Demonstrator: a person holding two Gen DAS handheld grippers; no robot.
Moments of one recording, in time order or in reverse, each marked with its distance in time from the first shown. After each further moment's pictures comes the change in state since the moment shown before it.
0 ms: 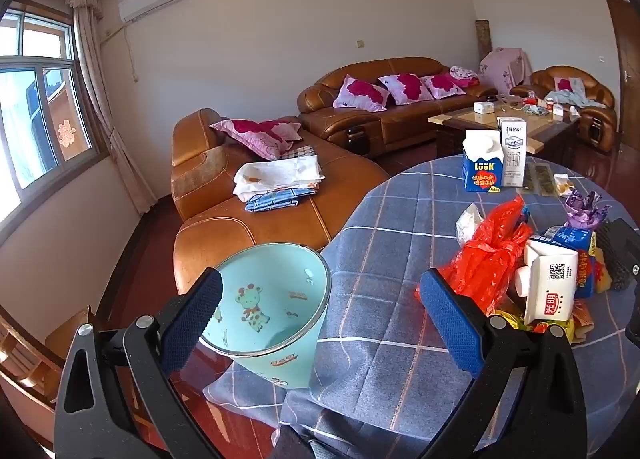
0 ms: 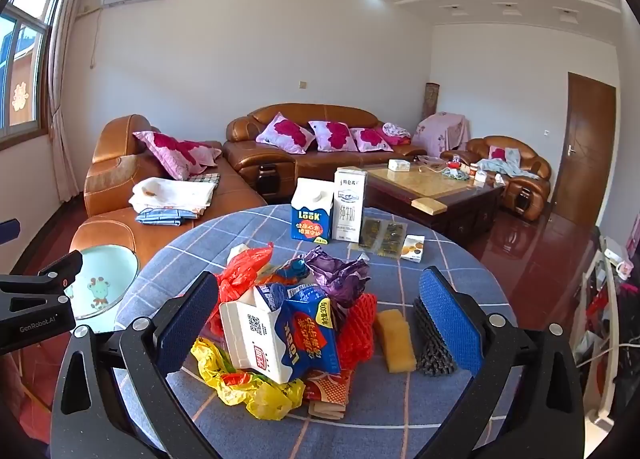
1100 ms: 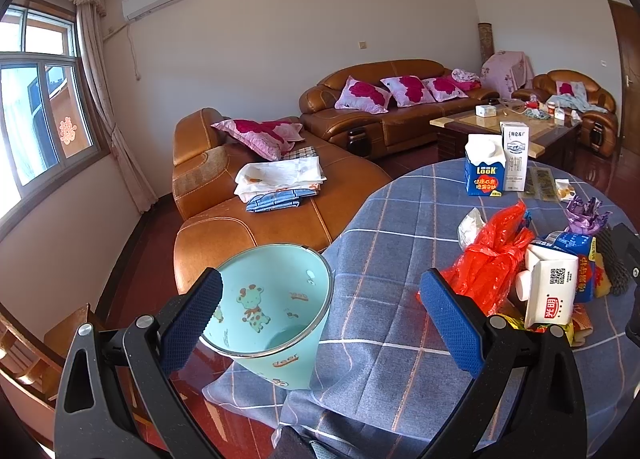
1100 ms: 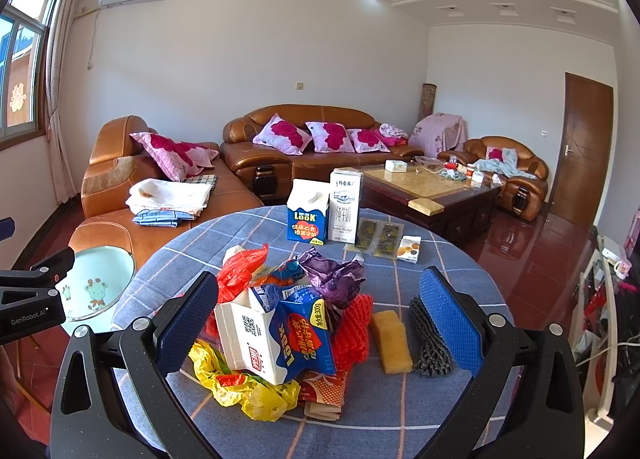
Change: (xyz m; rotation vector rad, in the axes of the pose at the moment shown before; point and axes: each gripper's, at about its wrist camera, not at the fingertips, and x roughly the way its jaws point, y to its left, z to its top) left arm -0.002 0.005 0.004 -0.008 -0.004 0.004; right arm -0.001 -0.001 0.000 -0.001 -0.002 -0.005
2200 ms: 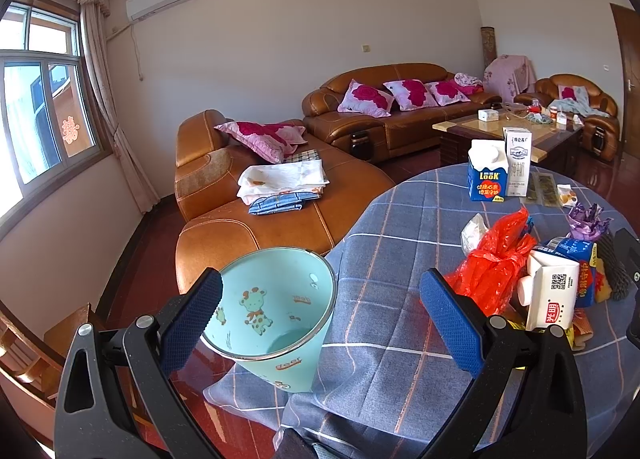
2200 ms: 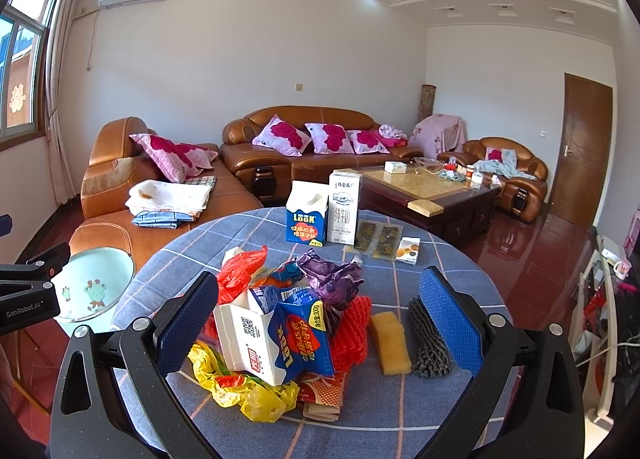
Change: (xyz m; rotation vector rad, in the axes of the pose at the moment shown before) left arm -0.001 0.003 0.001 -0.011 -0.009 0.005; right arm 0.001 -0.009 0.004 0.002 -0.005 -0.002
